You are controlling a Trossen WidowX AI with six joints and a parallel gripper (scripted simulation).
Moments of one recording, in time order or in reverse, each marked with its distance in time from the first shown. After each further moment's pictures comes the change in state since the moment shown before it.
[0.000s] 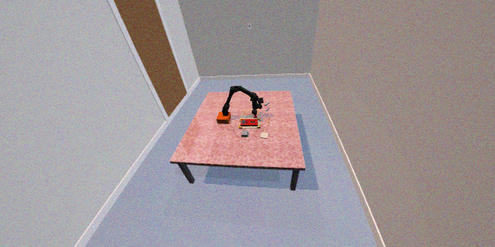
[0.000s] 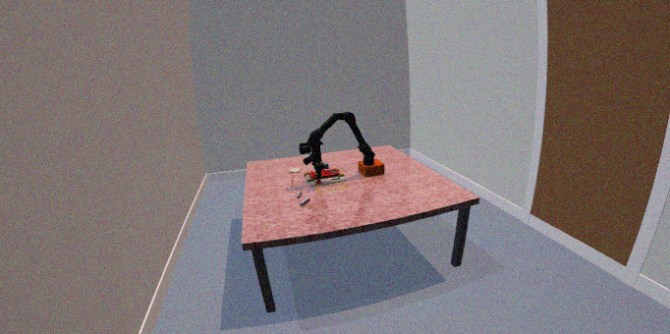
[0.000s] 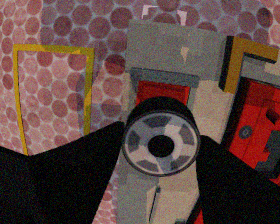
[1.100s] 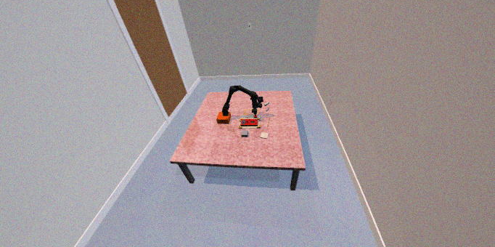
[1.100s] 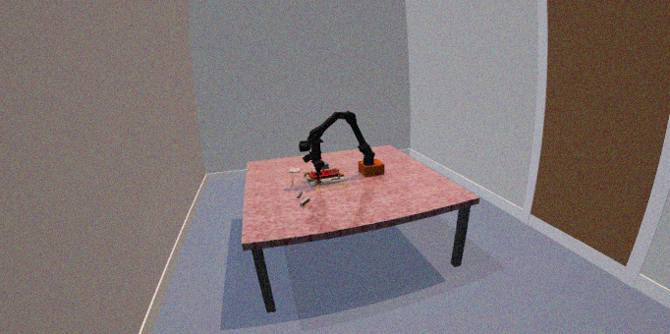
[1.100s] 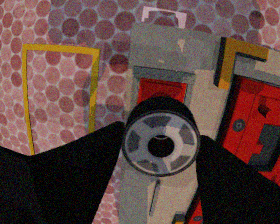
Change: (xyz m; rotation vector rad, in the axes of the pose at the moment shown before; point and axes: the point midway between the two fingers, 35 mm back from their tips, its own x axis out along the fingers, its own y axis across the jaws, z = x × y) arm -0.013 0.000 0.000 -0.001 -0.004 0.000
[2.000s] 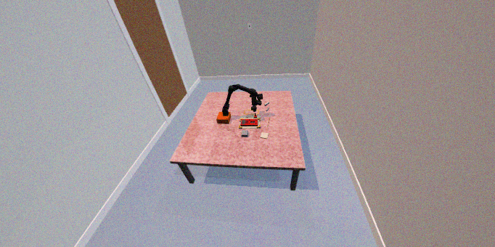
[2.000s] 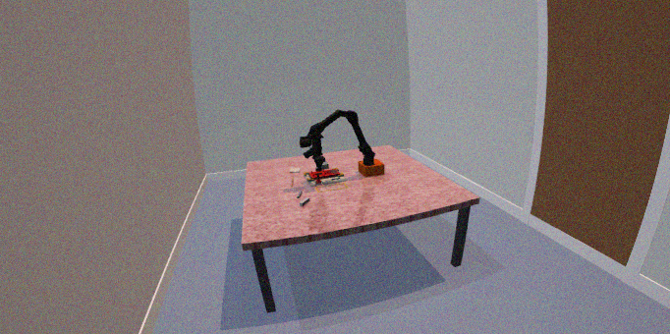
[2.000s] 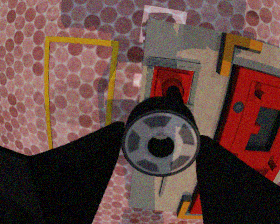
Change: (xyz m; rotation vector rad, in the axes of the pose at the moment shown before) arm -0.030 0.010 -0.005 0.002 0.006 0.001
